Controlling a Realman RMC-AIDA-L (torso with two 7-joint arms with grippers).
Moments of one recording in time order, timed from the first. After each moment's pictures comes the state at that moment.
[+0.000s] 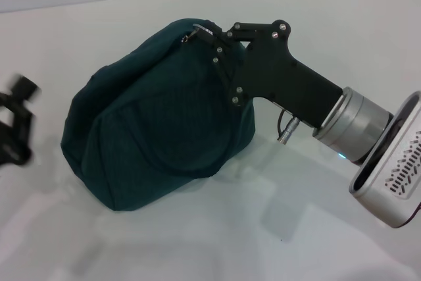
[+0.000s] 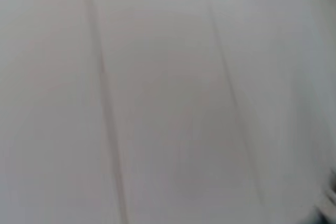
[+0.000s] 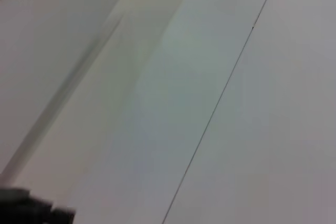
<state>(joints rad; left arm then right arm) -0.25 -2.08 0.98 0.24 1.03 1.73 -0.42 0.25 2.02 -2.17 -0.79 0.00 -1.17 -0.12</state>
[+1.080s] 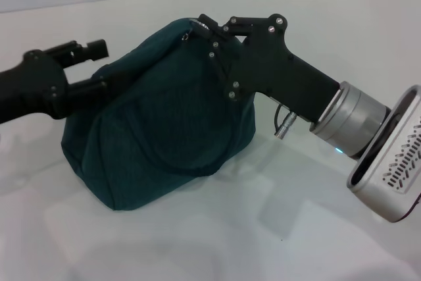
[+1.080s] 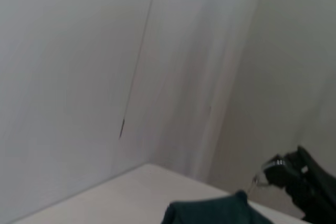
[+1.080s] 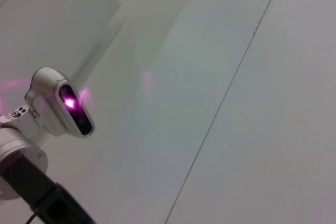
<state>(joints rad) -0.38 -2.05 0.98 0.91 1.57 1.59 -1.57 0.27 2.02 -2.17 -0.79 0.00 -1.18 -0.11</state>
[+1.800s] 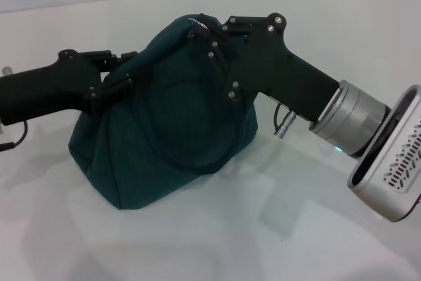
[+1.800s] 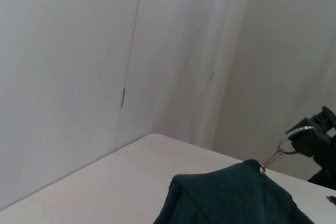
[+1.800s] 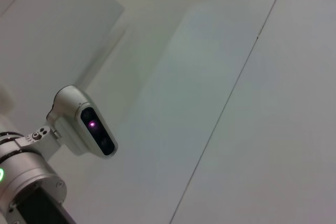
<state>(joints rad) -0.45 -2.08 0.99 0.89 1.69 1.51 -1.54 0.29 2.02 -2.17 -0.75 0.00 -1.21 -0.12</state>
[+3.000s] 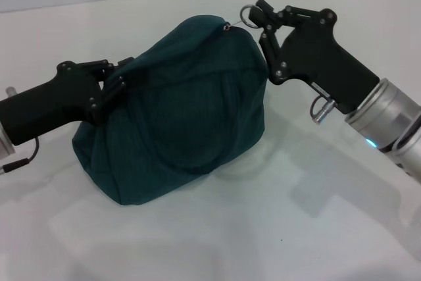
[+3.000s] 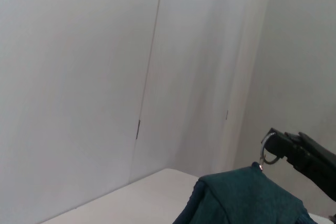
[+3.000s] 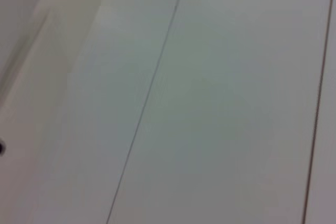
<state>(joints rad) -0.45 -2.09 0.97 0.65 1.54 1.49 -1.27 0.30 2.02 -2.16 -0.59 0.16 -1.30 0.03</state>
